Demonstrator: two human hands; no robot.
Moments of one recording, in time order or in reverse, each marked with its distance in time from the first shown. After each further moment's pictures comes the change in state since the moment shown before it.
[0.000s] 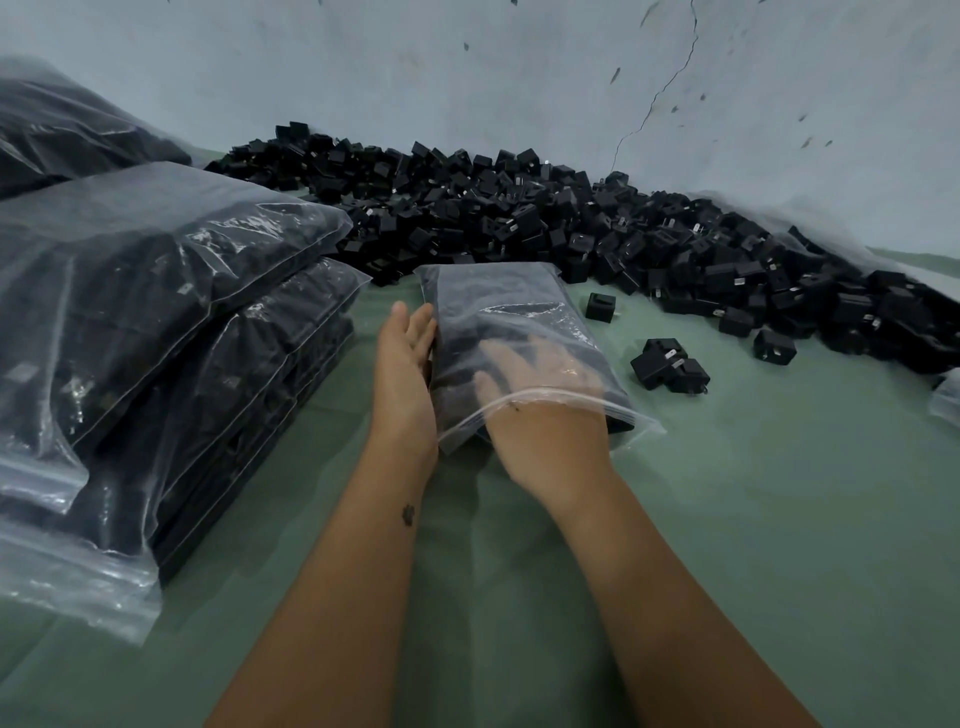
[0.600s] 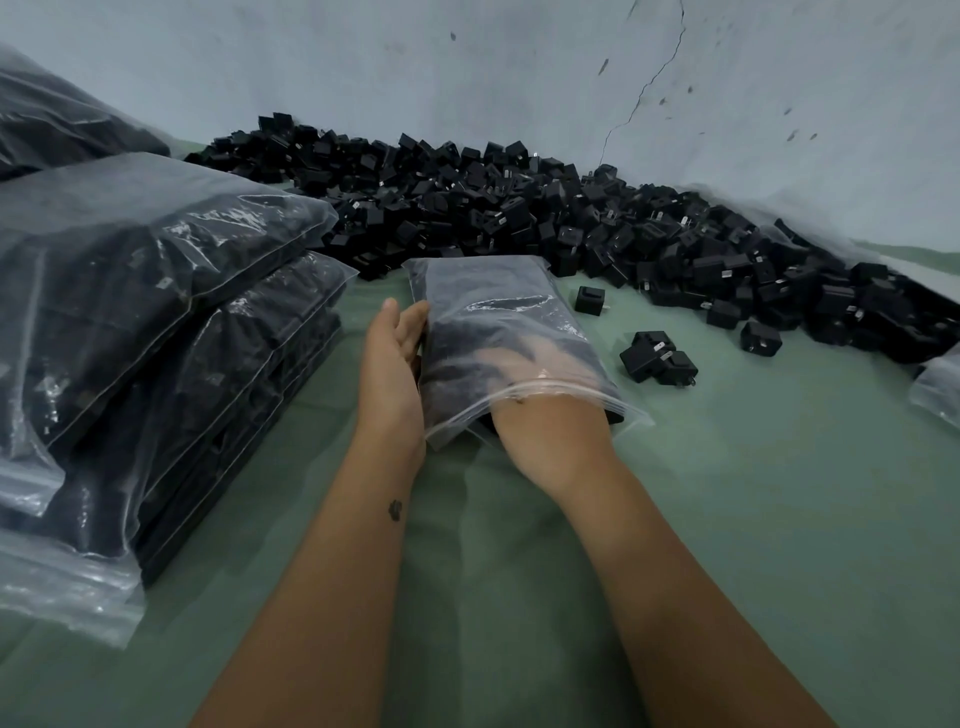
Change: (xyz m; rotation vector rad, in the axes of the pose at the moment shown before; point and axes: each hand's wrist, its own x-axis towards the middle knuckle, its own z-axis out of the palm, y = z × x) left_hand 0.002 -0.001 -0.002 0.032 0.008 -0.032; right_hand 0.001 0.009 -0.007 0.196 -0.070 0.014
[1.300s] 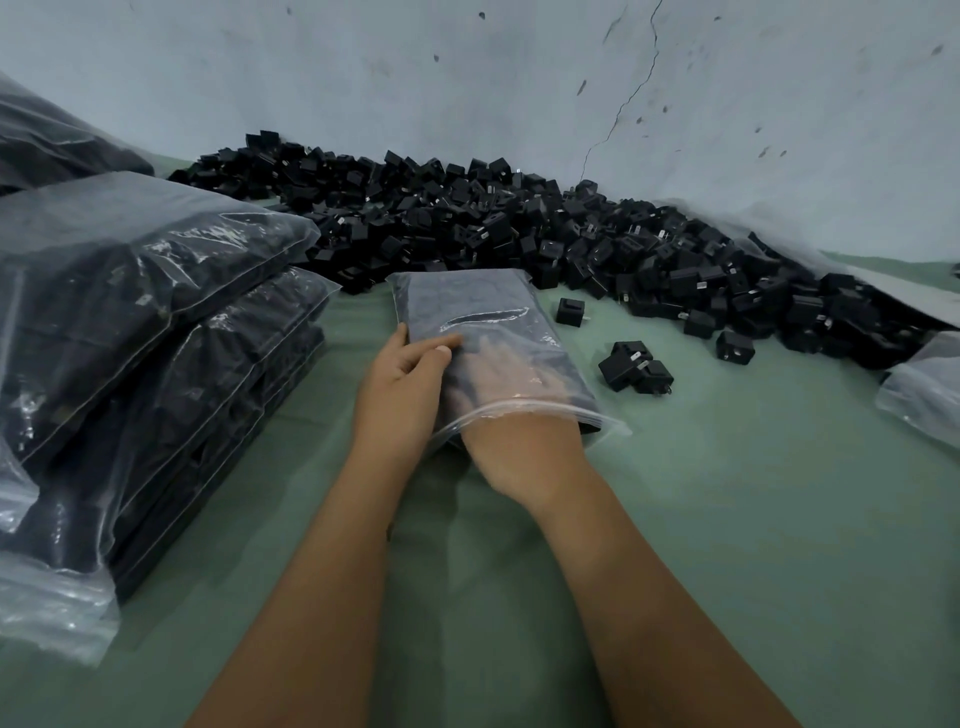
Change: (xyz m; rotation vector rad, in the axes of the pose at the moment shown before) left_hand -0.005 -0.013 0.000 0.464 -0.051 0.288; right_hand 0.008 0.008 0.014 -0.212 -0.016 -0.162
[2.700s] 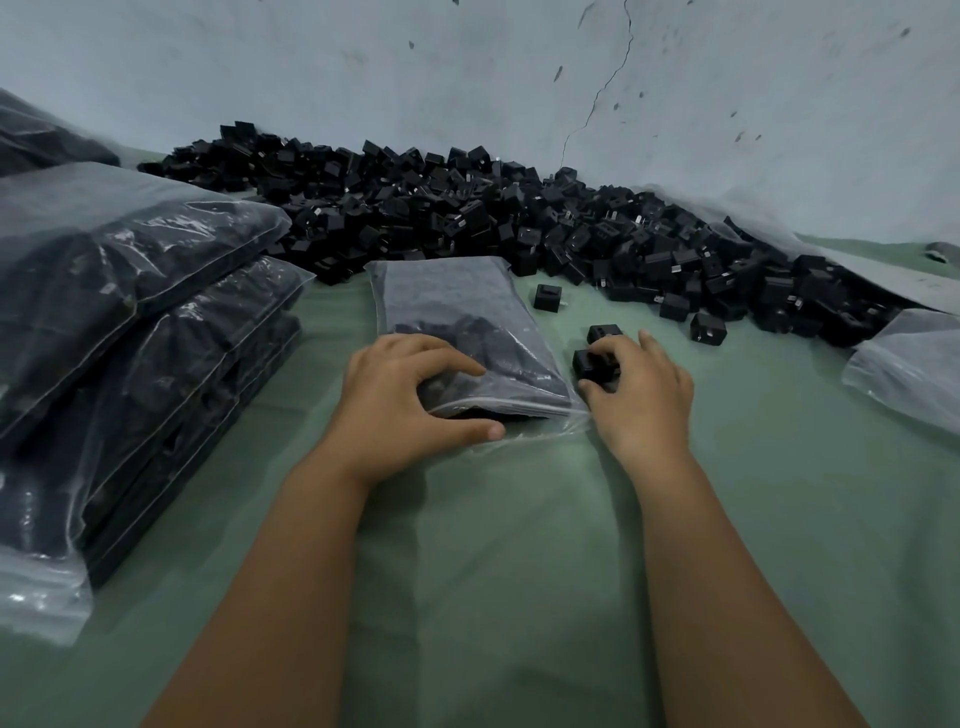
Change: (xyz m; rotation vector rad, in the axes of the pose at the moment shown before) left_hand -0.016 0.007 -0.014 0.665 -0.314 0.453; right_hand -0.025 0.107 -0.016 0.153 0.346 0.436
